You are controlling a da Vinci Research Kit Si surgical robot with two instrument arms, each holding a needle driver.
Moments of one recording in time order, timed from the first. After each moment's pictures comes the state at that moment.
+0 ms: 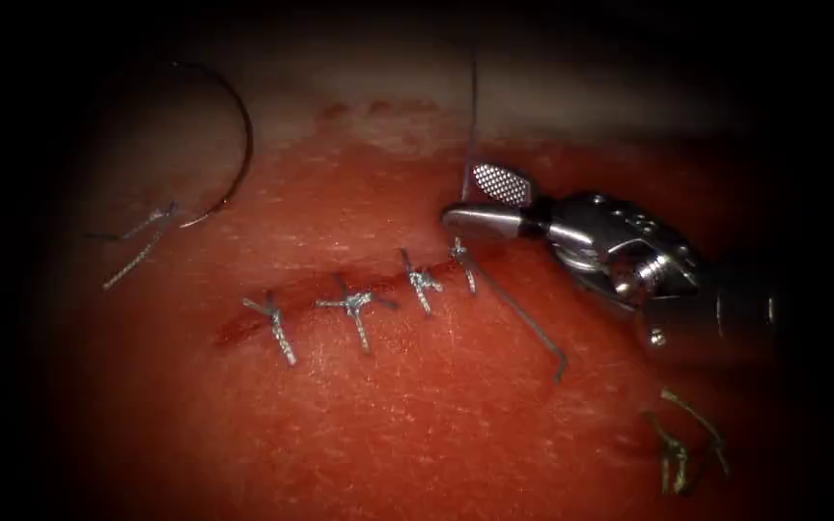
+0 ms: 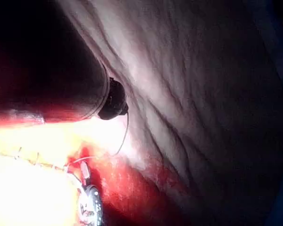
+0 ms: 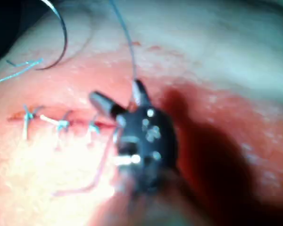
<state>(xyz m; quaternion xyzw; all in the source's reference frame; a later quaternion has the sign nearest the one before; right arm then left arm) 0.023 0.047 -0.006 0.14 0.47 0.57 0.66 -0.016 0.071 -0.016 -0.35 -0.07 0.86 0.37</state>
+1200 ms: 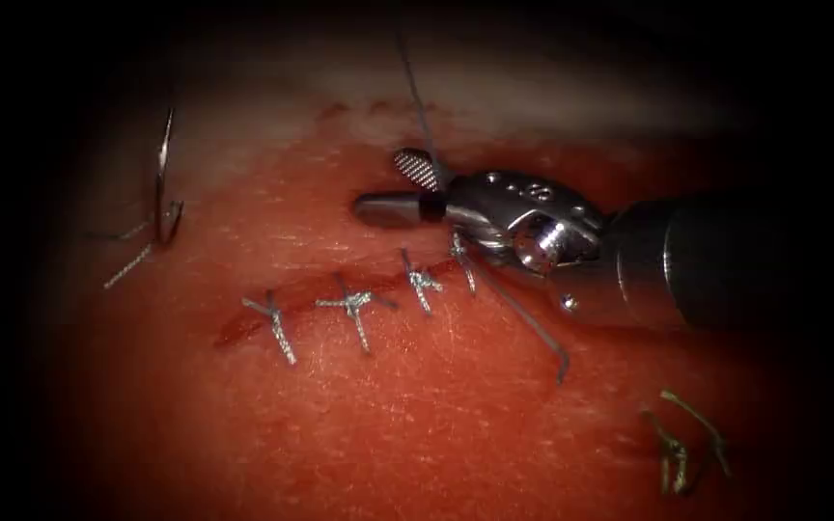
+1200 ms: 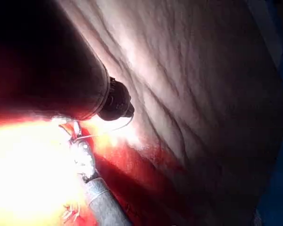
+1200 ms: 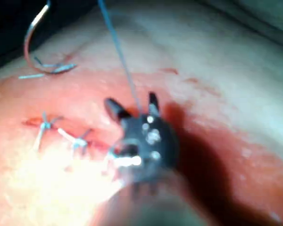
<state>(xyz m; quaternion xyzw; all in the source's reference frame) 0.031 0.049 -0.004 0.06 0.45 0.52 0.72 -0.019 0.069 -0.024 -0.39 -0.07 0.85 0.35</state>
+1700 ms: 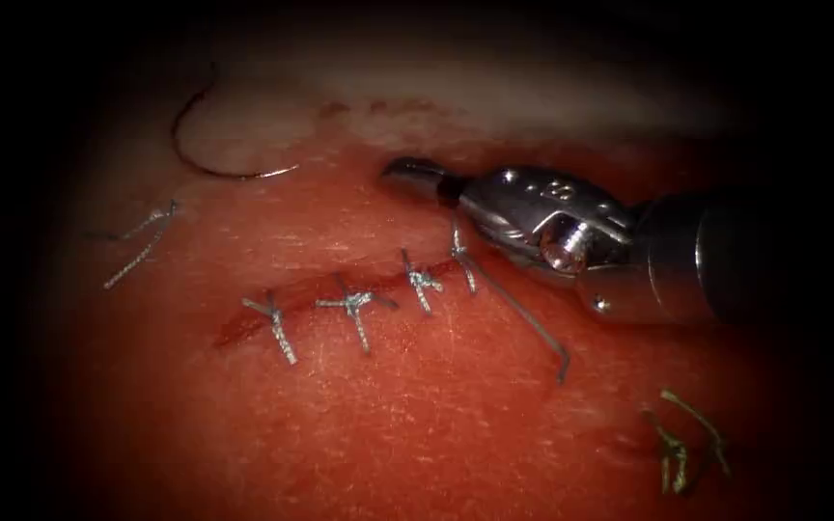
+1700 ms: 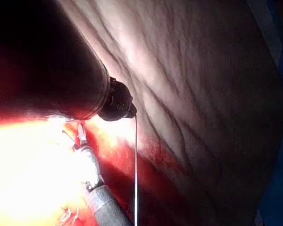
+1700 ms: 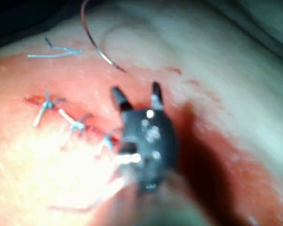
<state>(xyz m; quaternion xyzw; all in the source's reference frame) 0.029 0.049 -0.006 0.05 0.48 0.45 0.75 -0.020 0.069 -0.023 -0.40 -0.06 0.85 0.34</state>
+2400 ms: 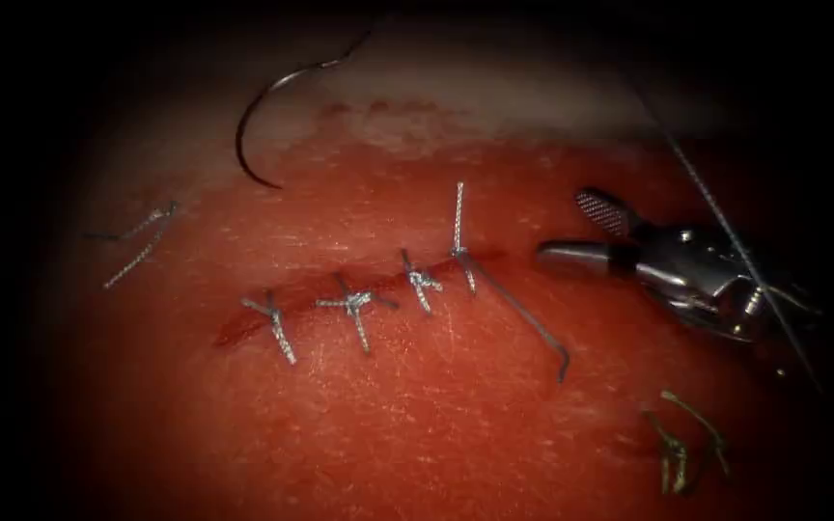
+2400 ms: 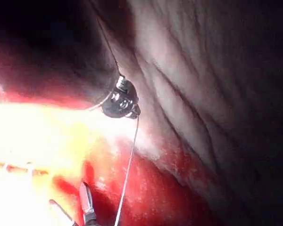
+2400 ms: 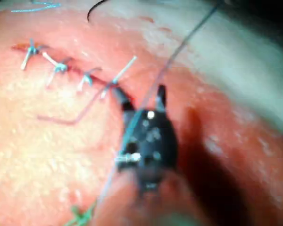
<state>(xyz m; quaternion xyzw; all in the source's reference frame) 0.018 0.046 -0.009 -0.02 0.44 0.52 0.74 -0.037 0.066 0.011 -0.40 -0.06 0.90 0.20</state>
